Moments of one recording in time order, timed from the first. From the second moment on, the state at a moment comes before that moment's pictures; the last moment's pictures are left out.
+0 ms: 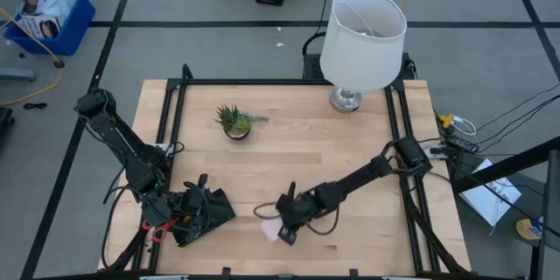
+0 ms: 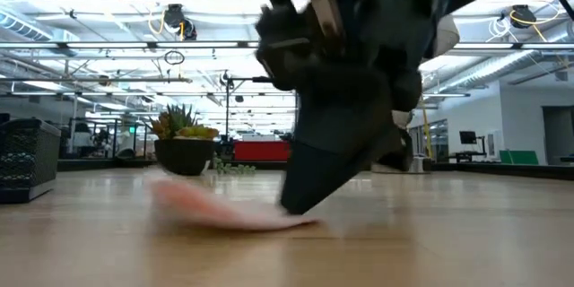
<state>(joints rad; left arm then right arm) -0.92 1.11 0.60 0.07 -0.71 -0.48 0.40 2.10 1.31 -0.22 -0.05 0.96</state>
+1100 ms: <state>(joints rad) -0.92 1.11 0.59 0.03 -0.71 -0.53 0.30 1.82 1.08 -0.54 0.05 0.90</state>
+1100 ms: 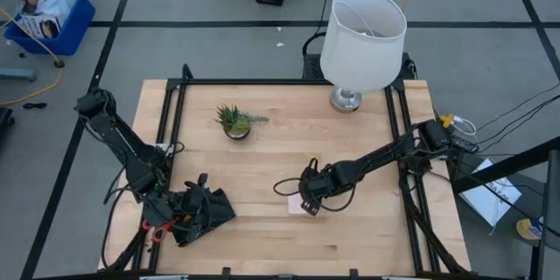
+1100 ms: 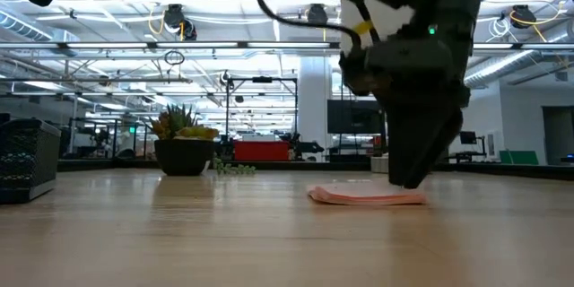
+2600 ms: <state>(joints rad) -0.92 1.11 0.58 0.06 -0.72 -0.49 0.28 1.69 0.63 0.27 -0.10 1.04</state>
